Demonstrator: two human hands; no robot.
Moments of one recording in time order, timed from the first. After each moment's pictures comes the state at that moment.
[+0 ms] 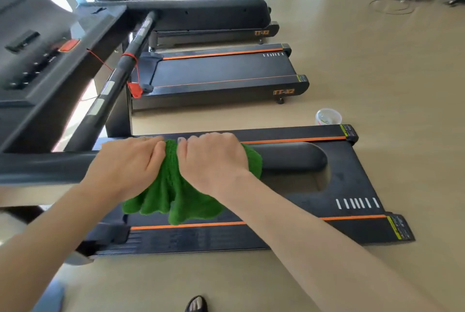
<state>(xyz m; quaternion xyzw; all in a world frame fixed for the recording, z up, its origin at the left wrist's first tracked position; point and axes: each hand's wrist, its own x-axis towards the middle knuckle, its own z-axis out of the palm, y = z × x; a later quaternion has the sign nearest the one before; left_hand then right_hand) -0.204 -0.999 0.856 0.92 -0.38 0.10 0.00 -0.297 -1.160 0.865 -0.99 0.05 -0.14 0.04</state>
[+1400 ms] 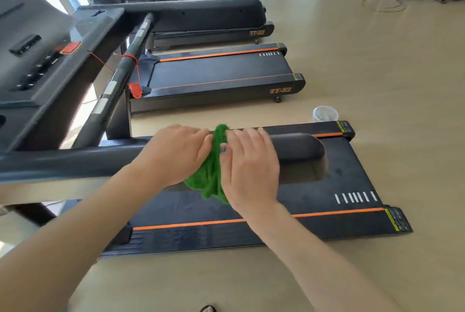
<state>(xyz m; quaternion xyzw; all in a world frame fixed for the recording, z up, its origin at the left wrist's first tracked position) -0.225 -1.060 0.859 0.83 -0.54 0.13 0.03 -0.353 -1.183 0.814 -0.92 0.15 -0.34 0.12</state>
